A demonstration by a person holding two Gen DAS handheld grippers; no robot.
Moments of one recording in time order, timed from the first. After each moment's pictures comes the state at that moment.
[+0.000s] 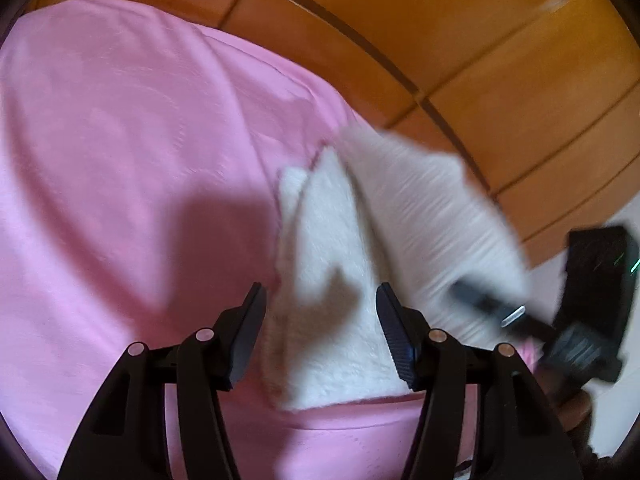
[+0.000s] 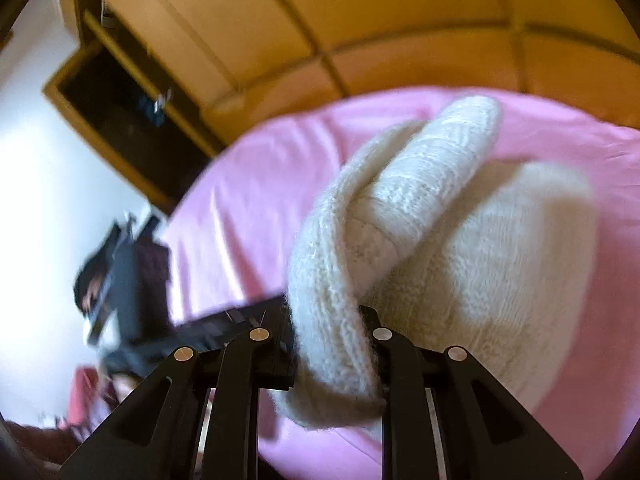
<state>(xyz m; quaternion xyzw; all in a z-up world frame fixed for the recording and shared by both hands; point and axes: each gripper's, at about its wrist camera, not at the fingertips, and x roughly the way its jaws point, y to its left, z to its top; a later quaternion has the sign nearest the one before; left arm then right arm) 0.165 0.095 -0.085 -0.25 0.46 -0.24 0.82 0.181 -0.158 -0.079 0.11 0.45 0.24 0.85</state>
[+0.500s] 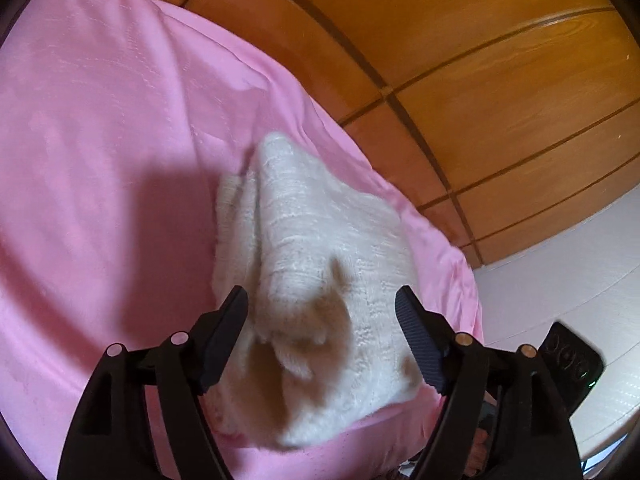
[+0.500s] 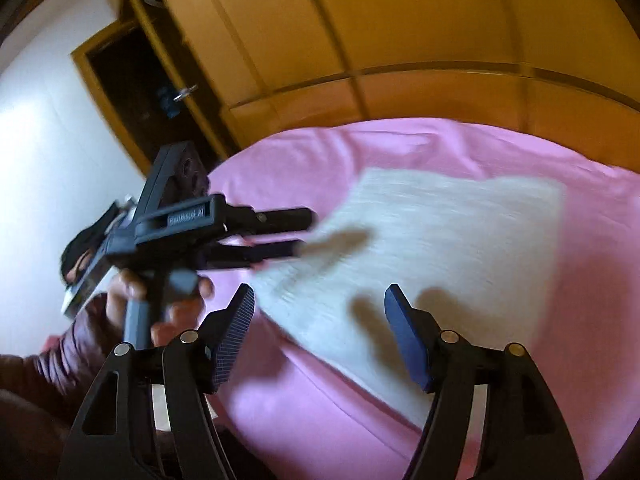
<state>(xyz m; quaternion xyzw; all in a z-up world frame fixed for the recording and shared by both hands) 0.202 0.065 -0.074 -0.29 0.49 -0.31 0.76 0.095 -0.203 -0.055 0.07 0.37 0.22 0.90</state>
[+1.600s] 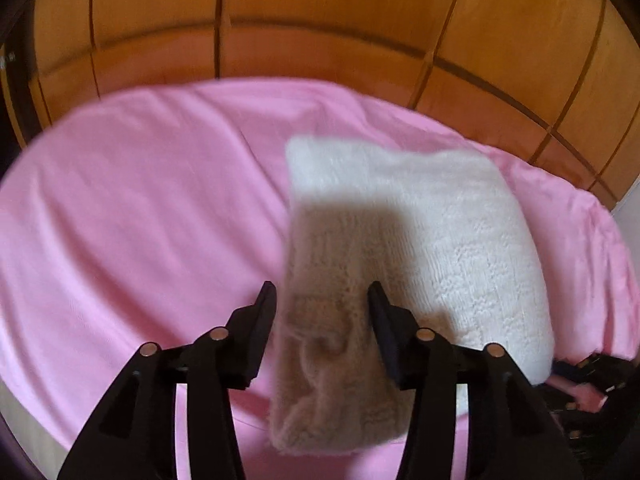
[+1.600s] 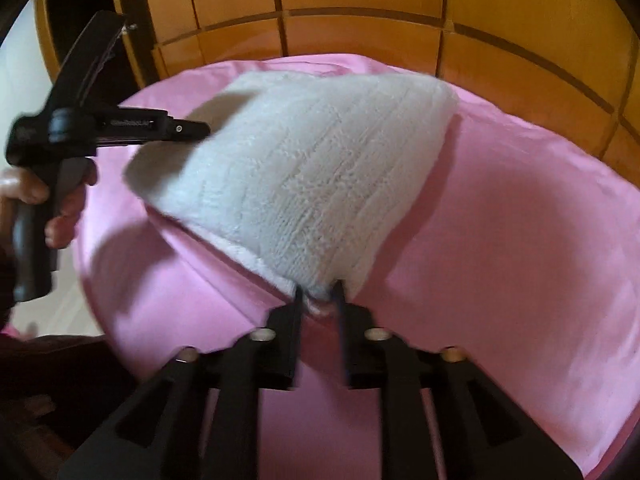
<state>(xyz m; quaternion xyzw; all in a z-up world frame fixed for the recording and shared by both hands) 0.156 0.014 -0.056 -0.03 0.44 -0.12 0.89 0.052 -0.234 -0.109 -0.04 0.42 0.11 0.90</state>
